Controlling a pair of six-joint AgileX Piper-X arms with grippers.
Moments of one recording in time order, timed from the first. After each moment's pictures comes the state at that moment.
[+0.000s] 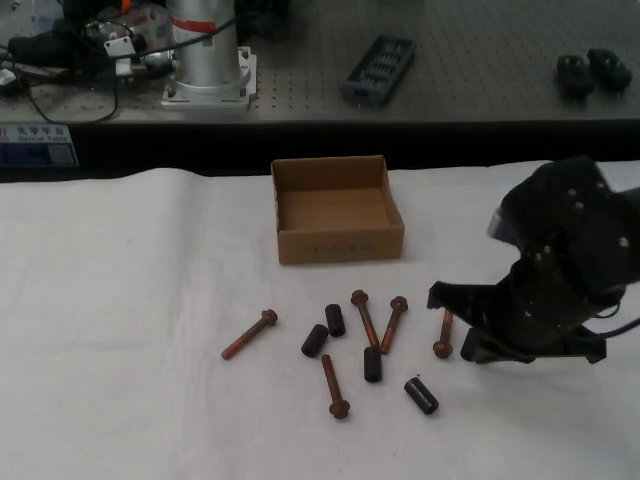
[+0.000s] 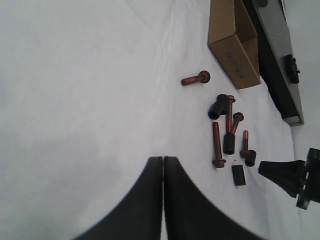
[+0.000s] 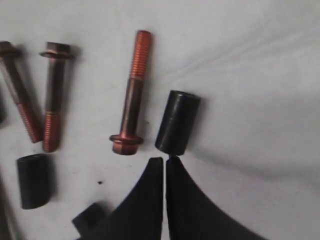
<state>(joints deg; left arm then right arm) 4.5 0.0 0.7 25.5 27.2 -49.9 28.1 98.9 -54.8 31.1 -4.4 34.7</state>
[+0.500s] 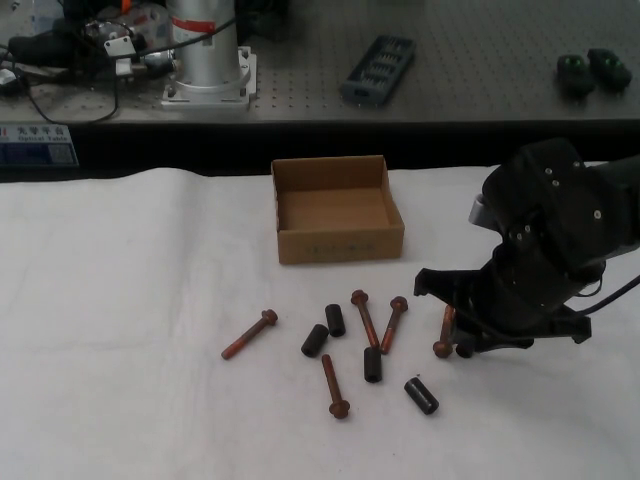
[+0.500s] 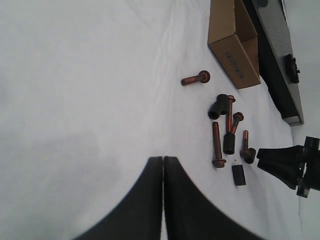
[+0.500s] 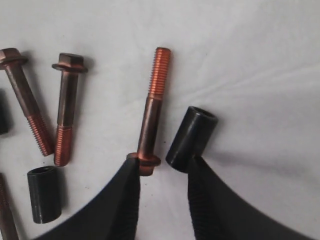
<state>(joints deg) 4.5 0.0 0.7 25.5 27.2 -49.9 28.6 101.3 -59.8 34.6 -4.4 33.7</state>
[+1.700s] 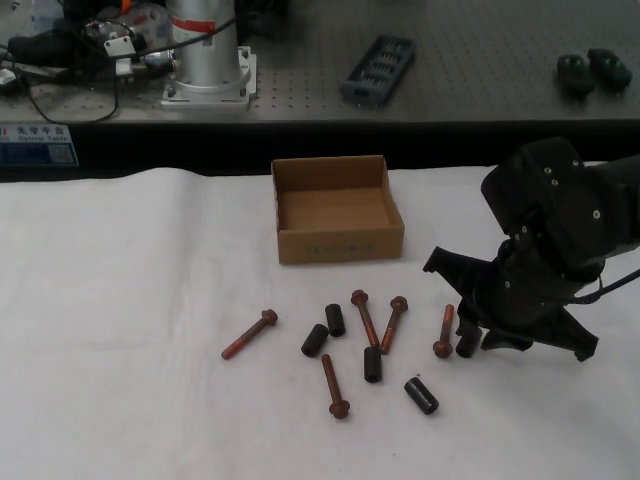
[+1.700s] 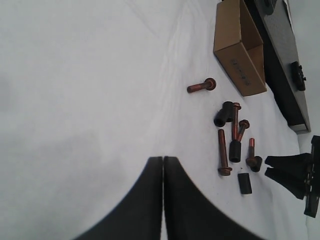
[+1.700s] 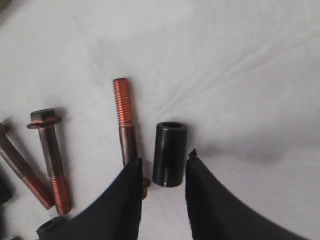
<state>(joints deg) 4.5 0.0 0.7 25.5 25.3 -49.9 28.6 101.3 -59.9 34.9 0.5 53.3</state>
